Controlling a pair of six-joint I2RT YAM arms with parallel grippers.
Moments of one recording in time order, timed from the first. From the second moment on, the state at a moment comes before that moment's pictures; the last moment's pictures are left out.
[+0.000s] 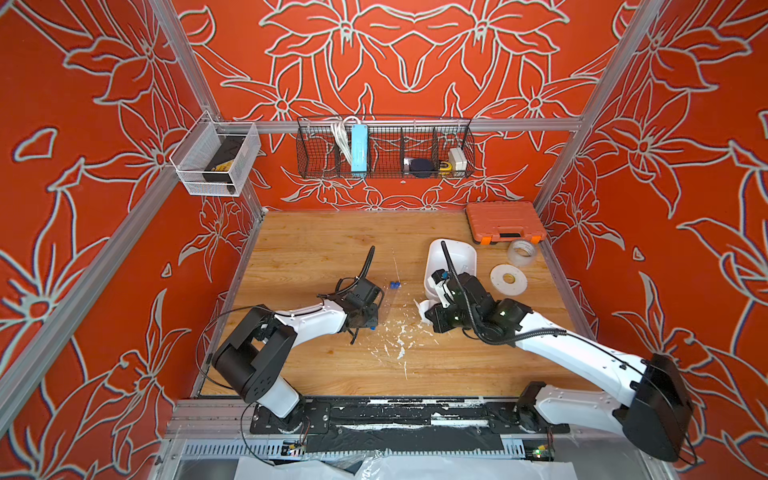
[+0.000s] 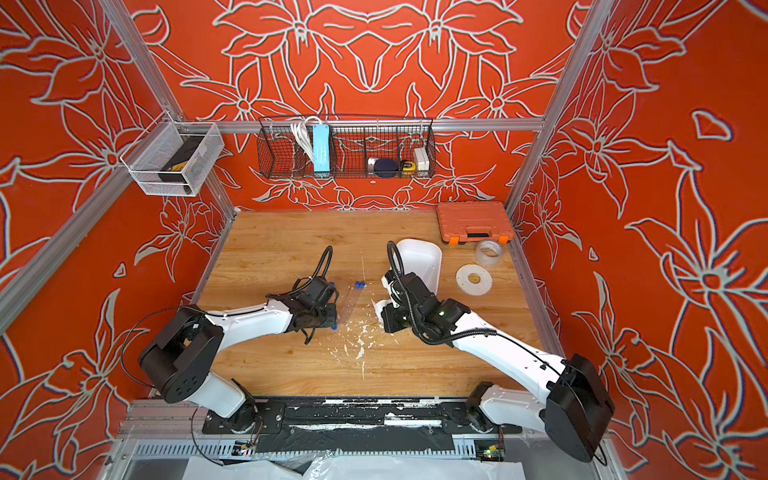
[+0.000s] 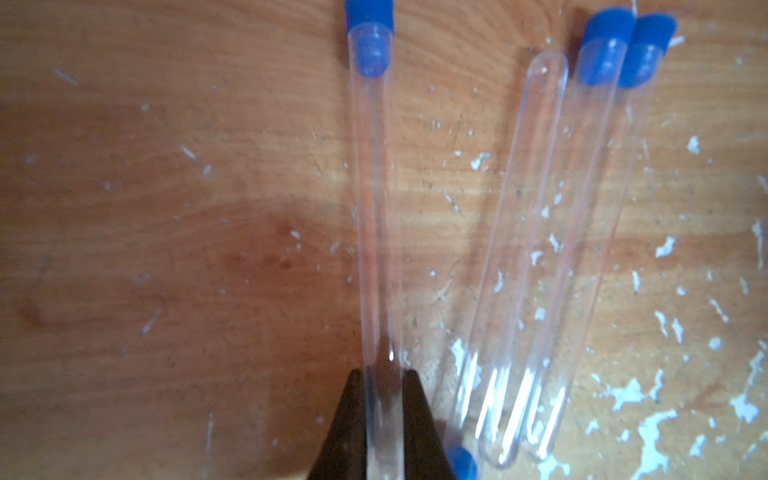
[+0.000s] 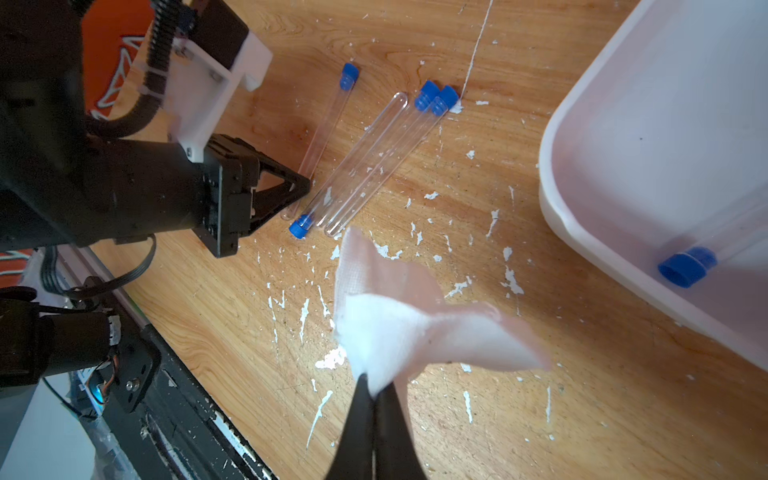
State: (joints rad) left arm -0.60 1.55 0.74 -0.31 -0.11 -0.62; right arm 0.81 1.18 0.81 -0.45 -0.15 0.42
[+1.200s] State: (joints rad) left arm -0.89 1.02 0.58 -0.28 0.13 -0.59; right arm 1.10 1.26 0.79 -0.28 -0.11 0.34
